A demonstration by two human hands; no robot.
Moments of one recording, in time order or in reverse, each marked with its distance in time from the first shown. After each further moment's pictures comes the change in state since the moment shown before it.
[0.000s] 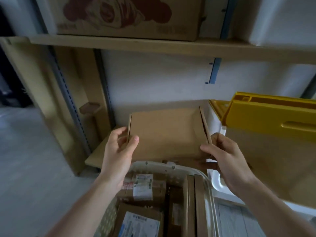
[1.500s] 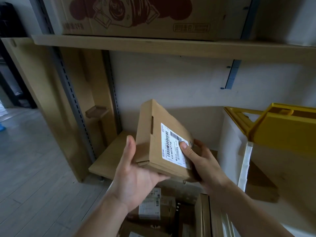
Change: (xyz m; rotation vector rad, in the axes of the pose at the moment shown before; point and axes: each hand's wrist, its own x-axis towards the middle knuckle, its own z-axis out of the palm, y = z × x) left_hand 0.028 -0.010 0.006 -0.579 -0.632 -0.127; right_hand 0.087 0.053 0.065 0.129 -0.175 0.132
